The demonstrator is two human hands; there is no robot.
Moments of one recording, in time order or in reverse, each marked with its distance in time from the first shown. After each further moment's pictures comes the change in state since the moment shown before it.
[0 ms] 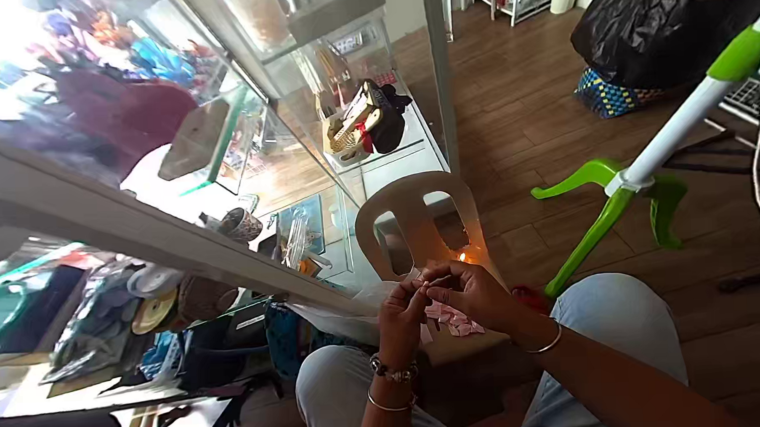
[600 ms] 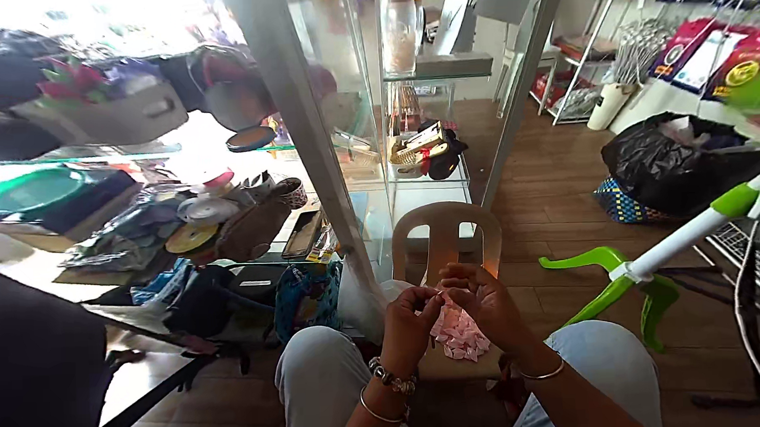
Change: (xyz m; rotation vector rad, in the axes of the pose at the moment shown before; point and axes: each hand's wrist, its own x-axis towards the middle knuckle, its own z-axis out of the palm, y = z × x) left_hand -0.044 0.044 -0.024 0.138 0.100 0.113; right_hand -0.008 -0.023 0.040 -0.154 -0.011 -0.308
